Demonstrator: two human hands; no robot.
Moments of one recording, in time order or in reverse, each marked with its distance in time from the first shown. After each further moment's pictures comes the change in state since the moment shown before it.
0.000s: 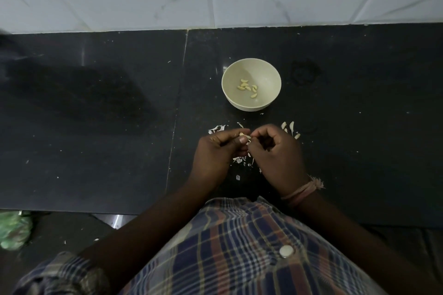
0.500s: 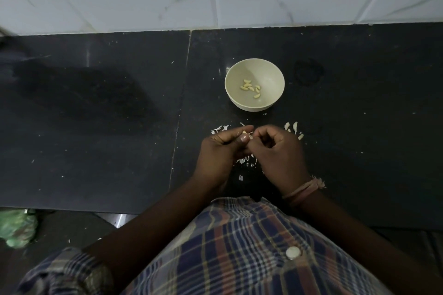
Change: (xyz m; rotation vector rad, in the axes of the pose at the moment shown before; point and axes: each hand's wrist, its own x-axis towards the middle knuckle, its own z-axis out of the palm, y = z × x) left_hand 0.002 -0.002 0.005 -0.246 -0.008 -0.090; right_hand 0.000 -0.014 0.001 0.065 -0.028 0.075
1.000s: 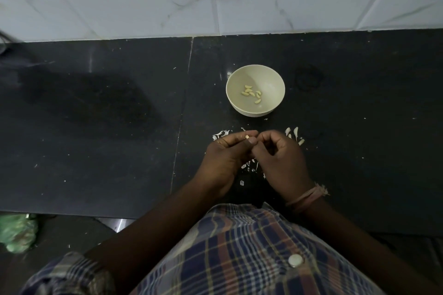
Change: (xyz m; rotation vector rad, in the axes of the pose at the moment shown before) left_hand 0.003 0.005 0.005 -0.178 -0.090 -0.107; right_hand -0.001 0.003 -0.003 0.079 -0.009 0.052
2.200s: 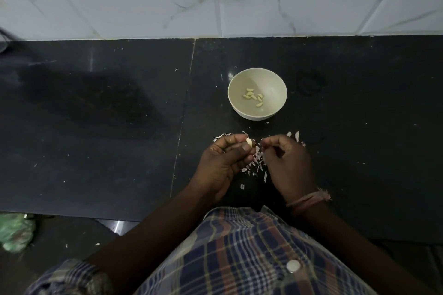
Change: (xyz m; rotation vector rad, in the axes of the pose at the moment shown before) left_hand -0.005 0.006 -0.009 -0.046 0.060 -0.028; right_hand 0.010 0.019 -0.002 -0.178 0.107 -0.013
